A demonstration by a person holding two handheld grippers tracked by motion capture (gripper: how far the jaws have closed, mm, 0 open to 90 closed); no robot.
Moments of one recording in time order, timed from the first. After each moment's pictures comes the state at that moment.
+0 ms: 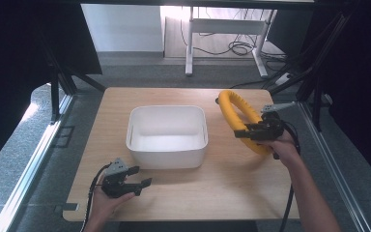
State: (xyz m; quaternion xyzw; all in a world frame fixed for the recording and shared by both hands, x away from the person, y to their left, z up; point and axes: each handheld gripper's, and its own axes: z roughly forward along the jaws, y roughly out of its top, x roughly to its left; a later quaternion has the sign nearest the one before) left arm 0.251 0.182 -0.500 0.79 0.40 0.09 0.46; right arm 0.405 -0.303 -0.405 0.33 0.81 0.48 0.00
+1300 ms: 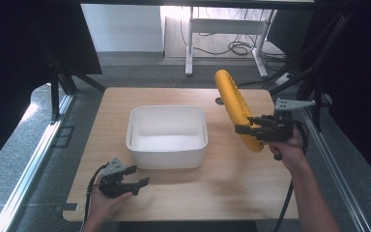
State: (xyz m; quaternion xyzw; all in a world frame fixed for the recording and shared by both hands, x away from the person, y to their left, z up) left arm 0.251 0.189 -0.499 0.79 0.40 0.10 0.46; right arm 0.358 -0.289 -0.344 0.26 0.77 0.58 0.02
